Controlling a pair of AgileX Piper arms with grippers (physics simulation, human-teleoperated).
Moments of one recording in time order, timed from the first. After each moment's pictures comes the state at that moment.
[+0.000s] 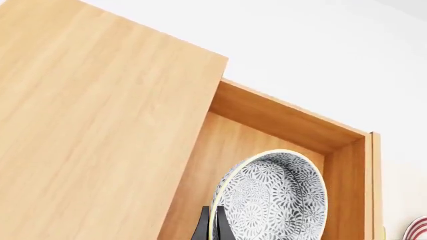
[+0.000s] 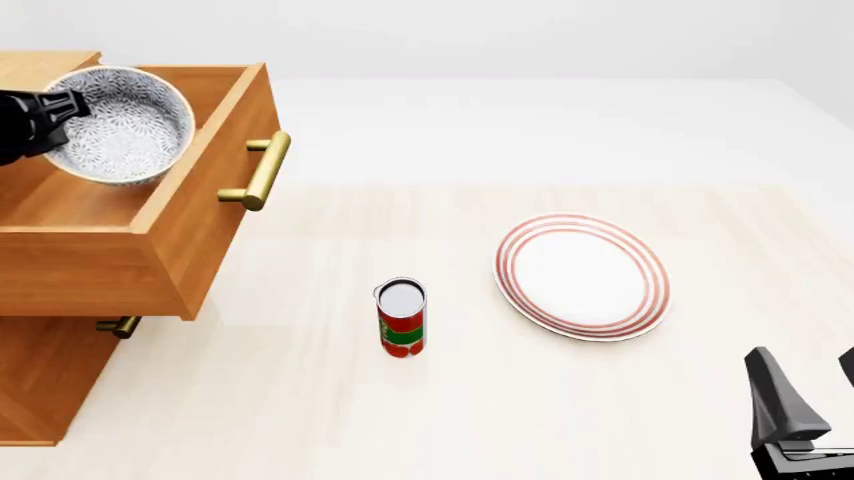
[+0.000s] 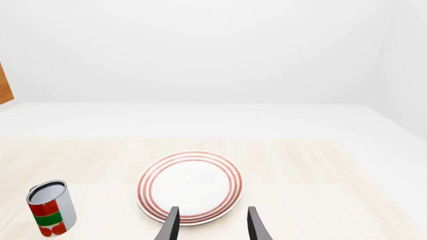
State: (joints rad) left arm 0.20 1.32 -1.24 0.59 -0.21; right arm 0.01 0.00 -0.01 0.01 0.00
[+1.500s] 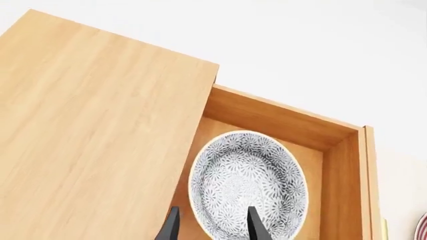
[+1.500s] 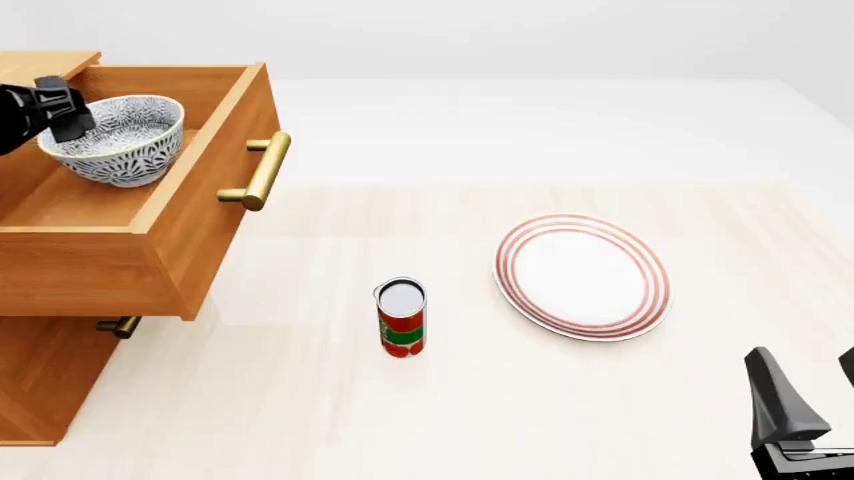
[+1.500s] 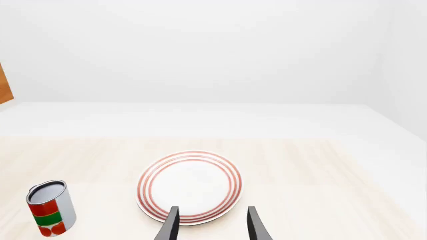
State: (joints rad) left arm 0.20 1.31 -1.25 0.58 -0.13; right arm 0.01 0.00 -0.01 0.01 -0.01
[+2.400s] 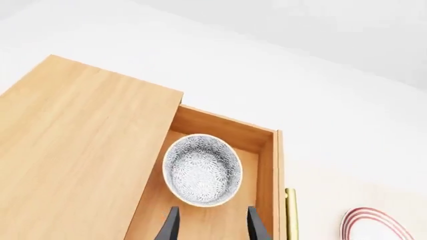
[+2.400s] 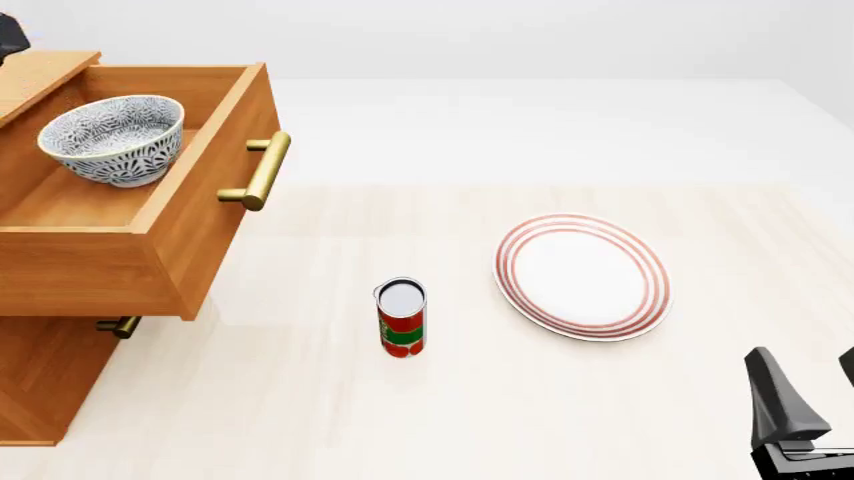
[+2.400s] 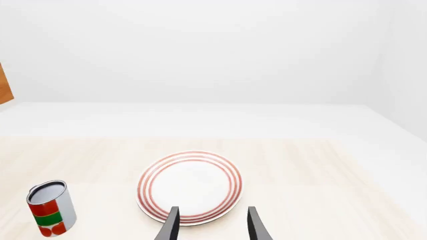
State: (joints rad) left arm 0.10 1.01 -1.29 0.69 -0.23; right arm 0.01 0.00 -0.01 0.01 -0.01
